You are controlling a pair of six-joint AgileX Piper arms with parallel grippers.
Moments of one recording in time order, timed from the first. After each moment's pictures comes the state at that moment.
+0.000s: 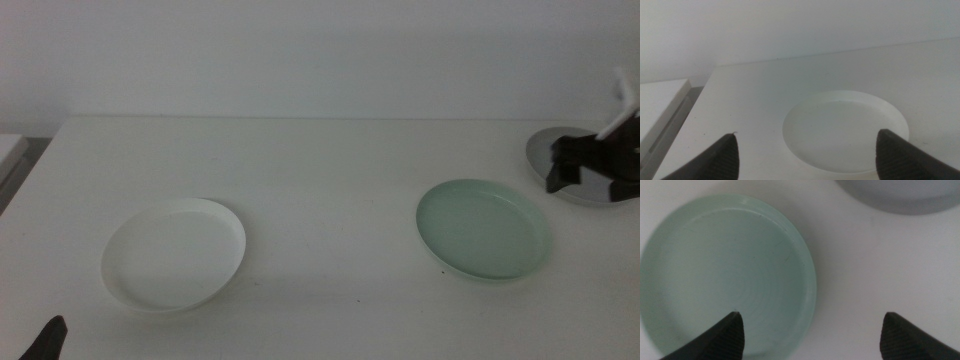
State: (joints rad) left arm -0.06 0.00 0.00 -0.15 0.26 0.19; right arm 0.01 1.66 -1.24 0.06 0.84 0.11
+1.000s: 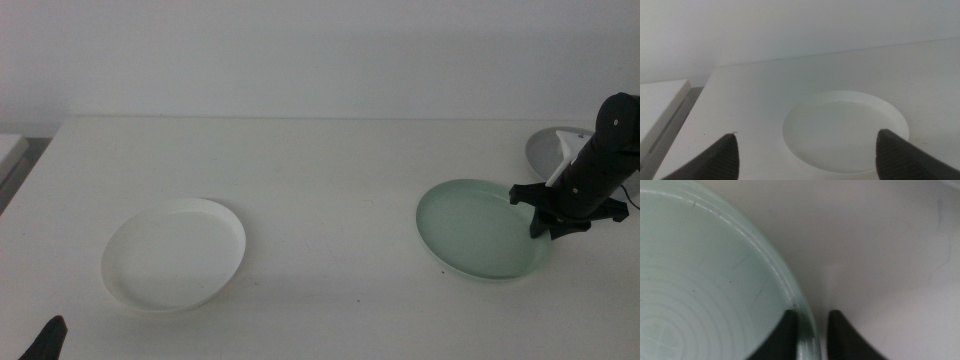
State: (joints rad) left arm -0.06 0.00 0.00 -0.15 0.26 0.19; right arm 0.01 2.03 -1.33 0.10 0.78 0.10
